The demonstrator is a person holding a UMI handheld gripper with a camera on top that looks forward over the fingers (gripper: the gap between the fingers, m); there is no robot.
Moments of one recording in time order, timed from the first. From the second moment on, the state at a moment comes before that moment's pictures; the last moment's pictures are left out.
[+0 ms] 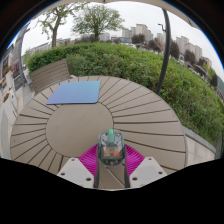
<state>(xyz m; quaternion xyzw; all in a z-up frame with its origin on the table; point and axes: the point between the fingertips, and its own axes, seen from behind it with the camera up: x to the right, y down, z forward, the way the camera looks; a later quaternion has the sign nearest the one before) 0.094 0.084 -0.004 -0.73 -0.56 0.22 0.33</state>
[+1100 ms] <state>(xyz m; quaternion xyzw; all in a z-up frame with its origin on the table) -0.181 -0.002 0.040 -0.71 -0.57 0.27 0.30</state>
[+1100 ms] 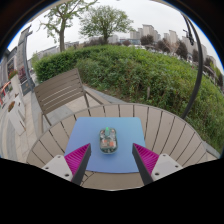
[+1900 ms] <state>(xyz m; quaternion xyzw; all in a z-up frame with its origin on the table) 0.180 -0.012 0.079 -0.71 -0.63 0.20 0.24</state>
